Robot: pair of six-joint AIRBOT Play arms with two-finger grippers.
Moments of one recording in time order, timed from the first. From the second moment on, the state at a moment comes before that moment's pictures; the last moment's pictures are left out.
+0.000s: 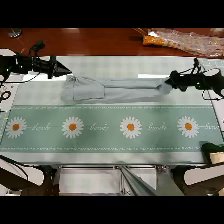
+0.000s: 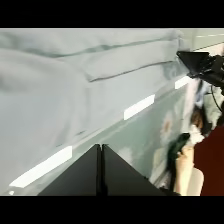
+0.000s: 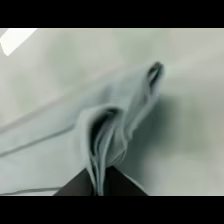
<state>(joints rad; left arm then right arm) 0.19 -1.79 1.60 0.50 -1.42 -1.21 -0.26 -1.69 1.26 -0.74 0.83 1.32</state>
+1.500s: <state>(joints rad) -0.48 -1.54 1.44 0.79 -1.14 -1.32 0.03 -0.98 1.26 -1.37 1.22 1.71</state>
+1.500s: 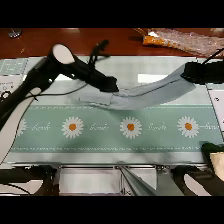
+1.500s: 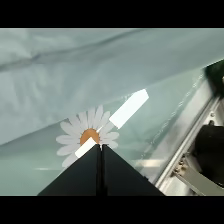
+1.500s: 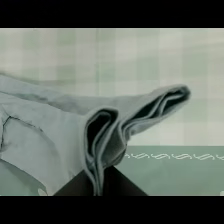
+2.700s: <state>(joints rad) -0.75 -1.76 1.38 0.62 -0.73 -1.35 0.03 -0.81 1.26 -1.31 1.39 1.73</state>
